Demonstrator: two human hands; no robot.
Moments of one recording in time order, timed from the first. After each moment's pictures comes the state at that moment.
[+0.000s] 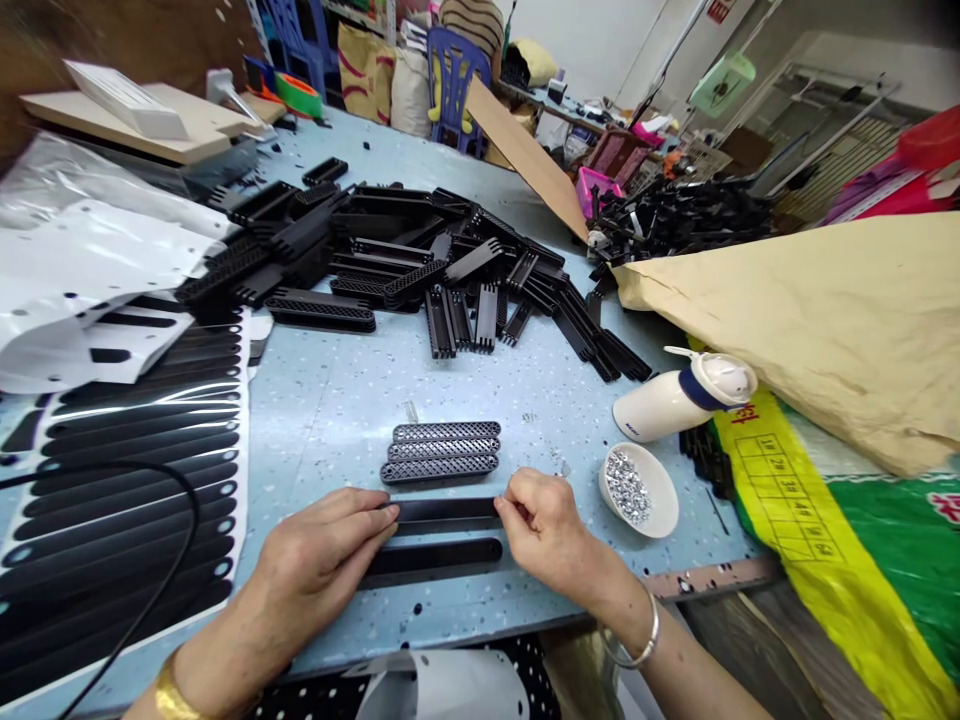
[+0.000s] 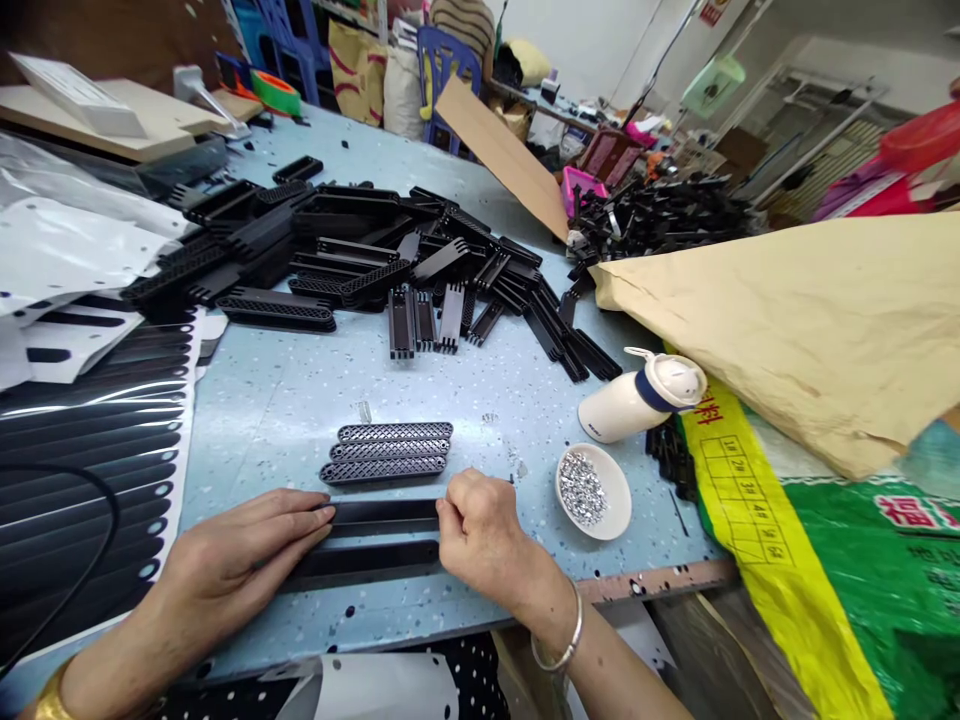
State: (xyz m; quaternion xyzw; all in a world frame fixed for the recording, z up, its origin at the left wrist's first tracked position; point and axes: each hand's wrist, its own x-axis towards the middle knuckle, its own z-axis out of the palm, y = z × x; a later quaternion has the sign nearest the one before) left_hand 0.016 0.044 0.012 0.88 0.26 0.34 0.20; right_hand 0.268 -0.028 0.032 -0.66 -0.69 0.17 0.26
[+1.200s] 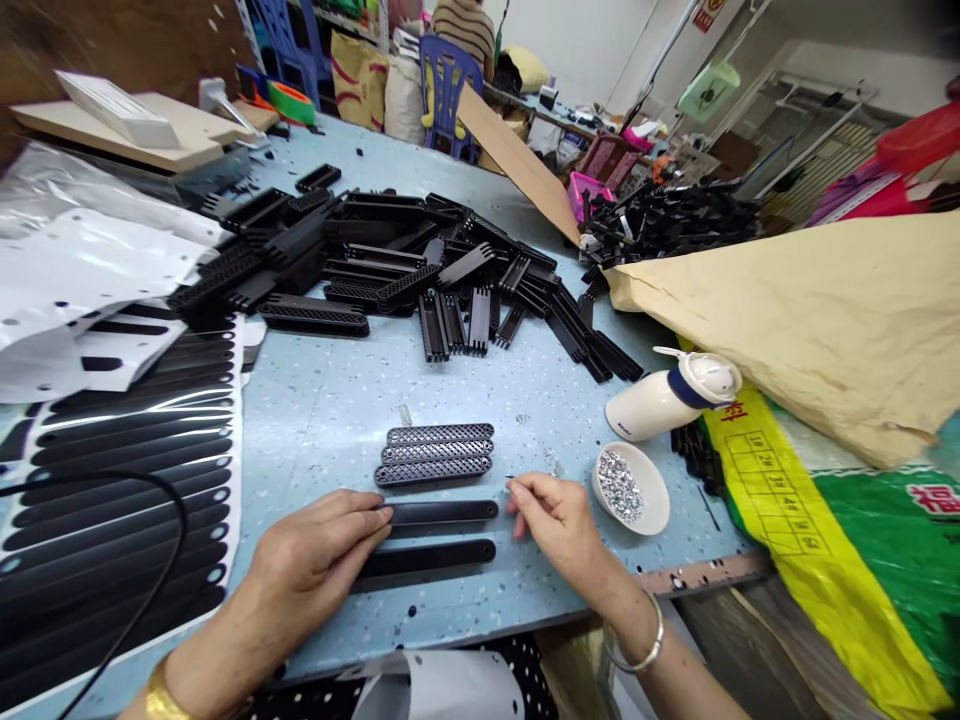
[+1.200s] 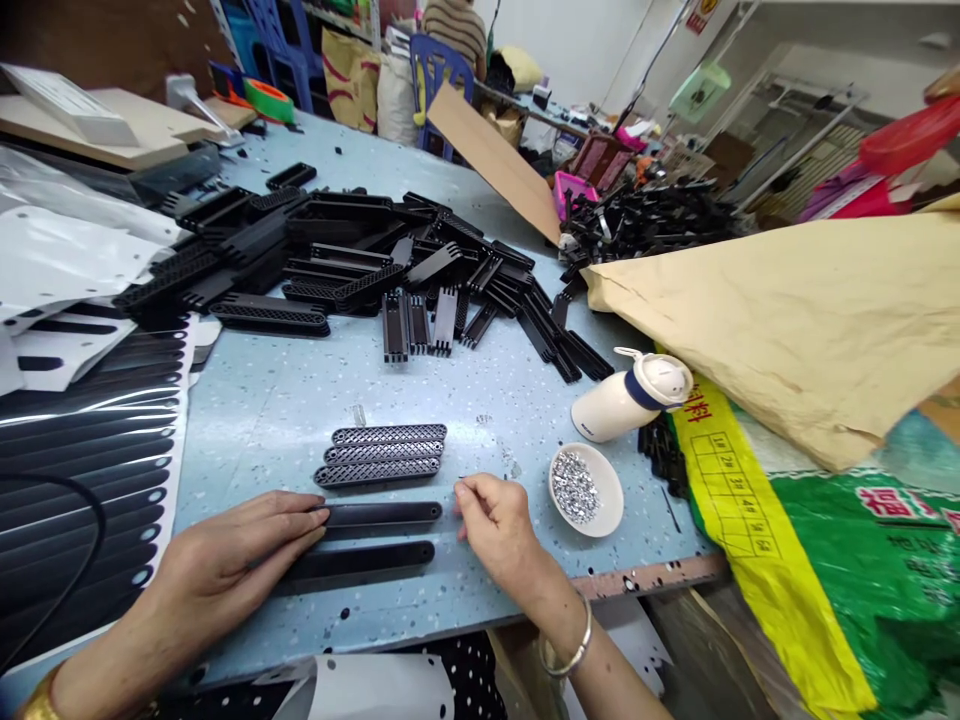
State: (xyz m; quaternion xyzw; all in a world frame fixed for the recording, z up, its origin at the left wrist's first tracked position) left_hand 0.015 0.048 0.011 0.88 0.26 0.33 0.20; right_hand 0.282 -0.038 0.016 -0.70 -0.51 0.36 0.36
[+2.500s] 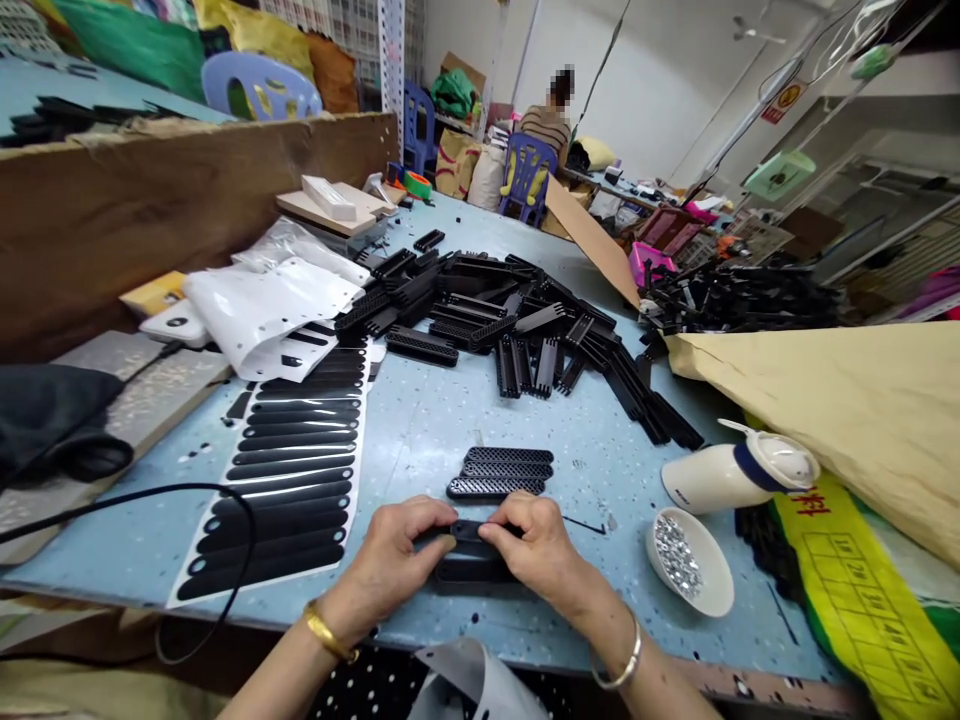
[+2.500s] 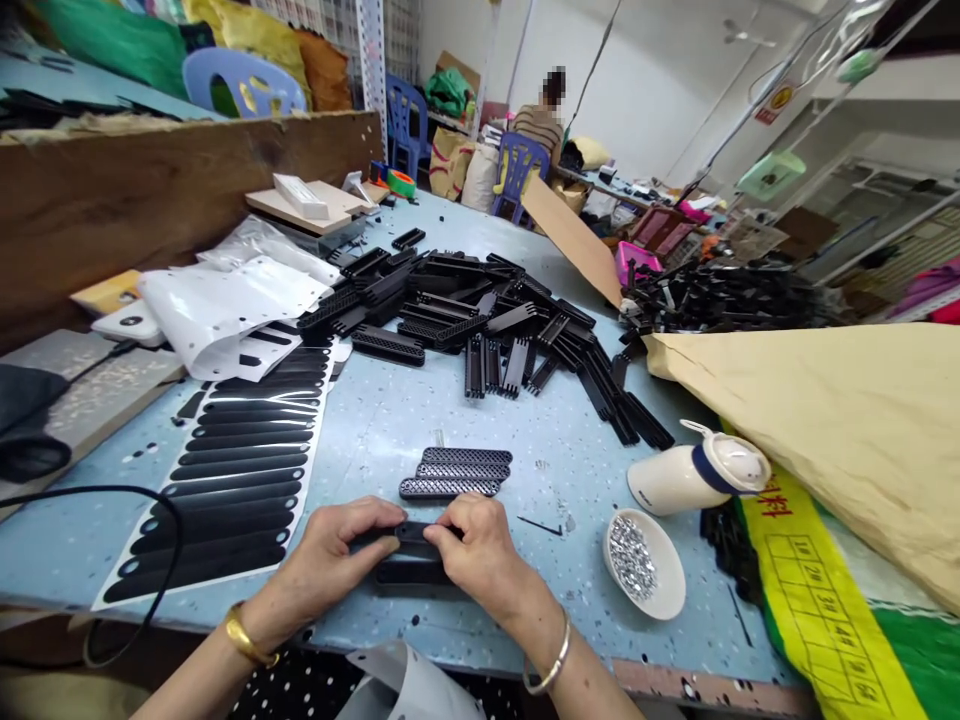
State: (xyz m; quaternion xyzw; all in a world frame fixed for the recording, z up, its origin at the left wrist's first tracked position) left_hand 0.007 0.027 0.005 0.72 0.42 0.31 0.46; right_hand 0.210 0.004 0.015 -0.58 -0.71 0.25 0.31
